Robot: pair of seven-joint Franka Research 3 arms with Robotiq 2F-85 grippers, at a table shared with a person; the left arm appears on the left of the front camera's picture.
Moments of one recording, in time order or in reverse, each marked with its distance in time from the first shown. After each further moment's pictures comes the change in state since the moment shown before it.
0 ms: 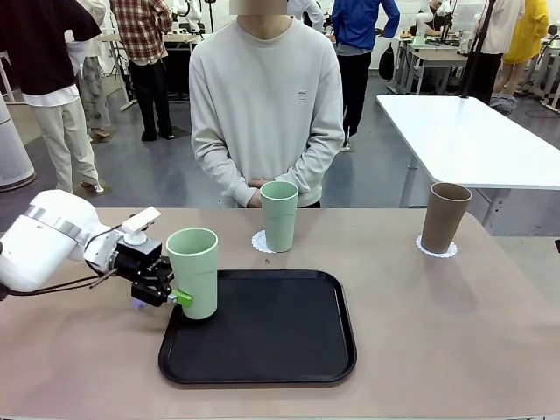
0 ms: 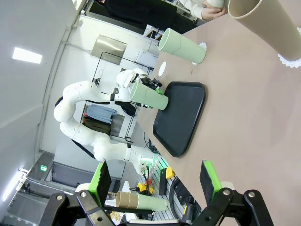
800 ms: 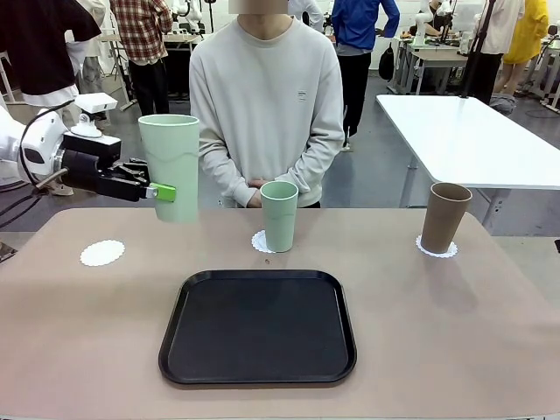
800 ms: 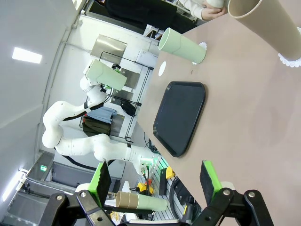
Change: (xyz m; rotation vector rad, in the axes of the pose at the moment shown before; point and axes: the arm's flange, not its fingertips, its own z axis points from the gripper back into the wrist) left arm 0.193 -0.053 0.057 0.313 -0.007 0.155; right arm 0.000 0.000 0.000 0.000 0.001 0.000
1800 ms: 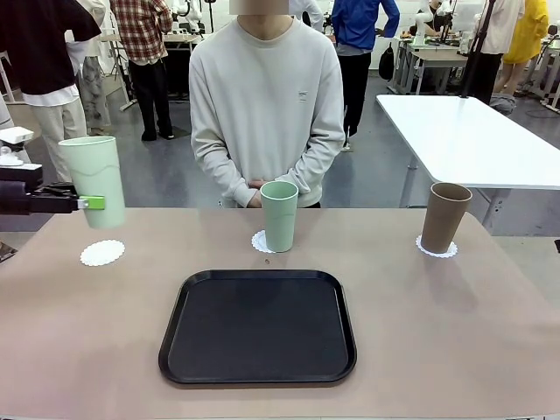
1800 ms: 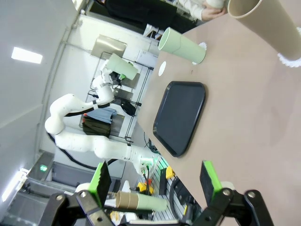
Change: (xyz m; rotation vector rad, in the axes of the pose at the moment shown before) left arm -0.105 0.046 0.149 0.282 -0.109 0.119; right arm 0.000 0.000 0.000 0.000 0.001 0.000
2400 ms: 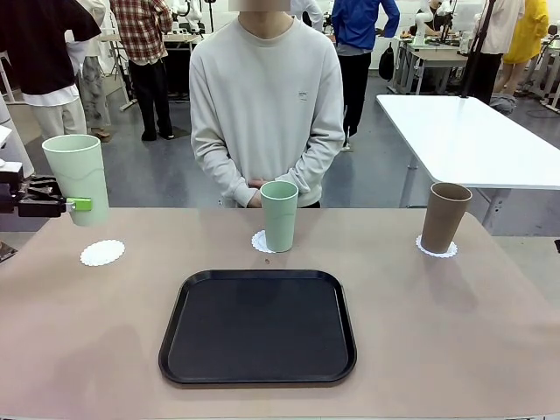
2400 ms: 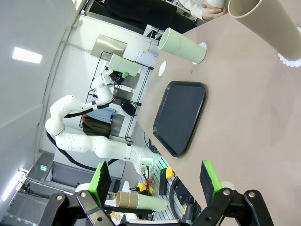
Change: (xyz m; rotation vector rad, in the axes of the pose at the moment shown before) left arm 0.002 0.007 0.021 0.112 0.045 -0.180; right arm 0.000 0.000 0.000 0.000 0.000 0.000
